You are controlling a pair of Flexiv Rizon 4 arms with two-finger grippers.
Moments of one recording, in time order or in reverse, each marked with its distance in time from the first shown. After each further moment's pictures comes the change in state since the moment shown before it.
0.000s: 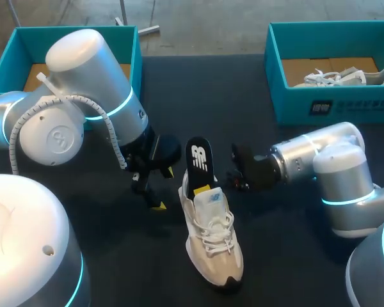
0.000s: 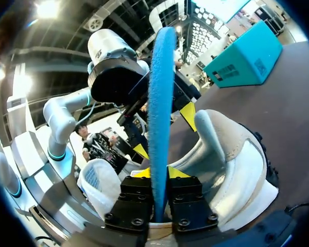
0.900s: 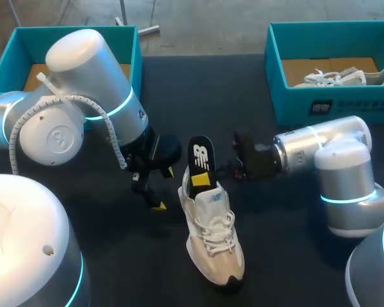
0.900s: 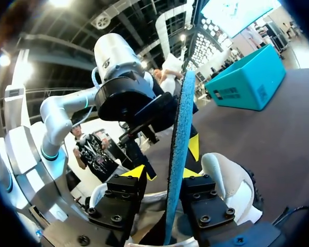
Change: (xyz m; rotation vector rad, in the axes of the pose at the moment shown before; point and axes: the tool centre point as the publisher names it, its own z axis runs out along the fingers) left arm 0.000 0.000 0.000 0.000 0.000 0.000; right arm 0.007 0.036 -0.004 -0.069 -0.070 -0.098
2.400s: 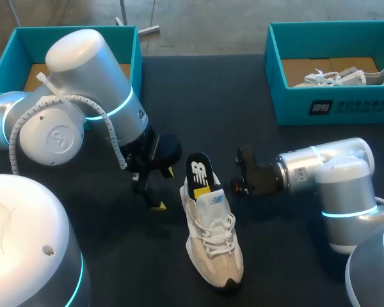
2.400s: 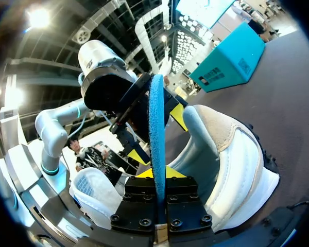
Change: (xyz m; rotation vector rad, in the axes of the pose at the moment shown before) left arm 0.000 0.000 0.000 0.000 0.000 0.000; right arm -0.005 -0.037 0.003 -0.019 -0.028 0.180
